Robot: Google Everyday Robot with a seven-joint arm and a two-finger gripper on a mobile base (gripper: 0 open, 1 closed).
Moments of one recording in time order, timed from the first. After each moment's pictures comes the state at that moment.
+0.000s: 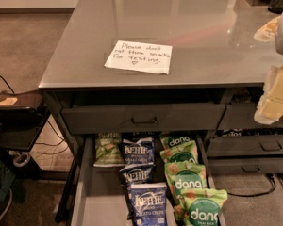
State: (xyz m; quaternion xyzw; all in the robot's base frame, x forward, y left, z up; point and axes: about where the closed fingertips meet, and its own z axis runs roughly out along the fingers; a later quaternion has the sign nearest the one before) arm 0.438 -0.217 0.976 -0.60 0.78 -0.03 0.16
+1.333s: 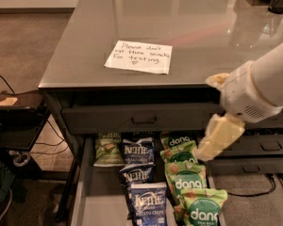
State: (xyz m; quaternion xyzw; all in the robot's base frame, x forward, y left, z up) arm 0.427 -0.138 0.877 -0.59 0.76 0.08 0.24
